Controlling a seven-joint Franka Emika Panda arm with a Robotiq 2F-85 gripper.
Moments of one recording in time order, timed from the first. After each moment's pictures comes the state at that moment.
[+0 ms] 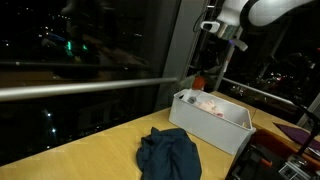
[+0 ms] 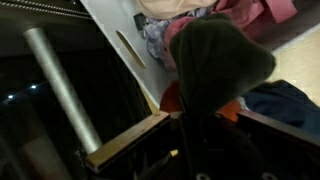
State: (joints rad) arm 0.07 0.18 0.05 -1.93 -0.31 2.33 -0.95
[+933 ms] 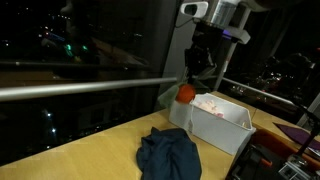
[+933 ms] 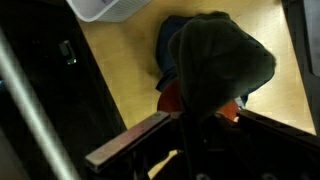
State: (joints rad) arm 0.22 0.20 0.22 -1.89 -0.27 2.15 -0.74
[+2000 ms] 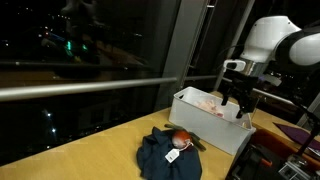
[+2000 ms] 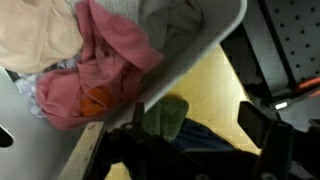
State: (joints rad) arm 0.02 -0.02 0.08 -2.45 -0.23 2.42 -0.88
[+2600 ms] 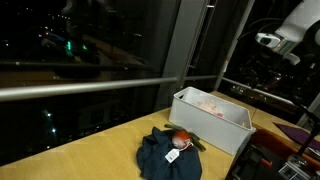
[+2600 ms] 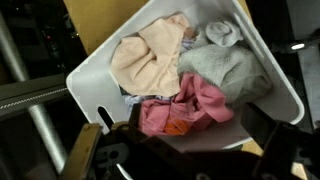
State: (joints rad) arm -0.06 -0.28 -0.13 -2.51 -0.34 2.58 -1.23
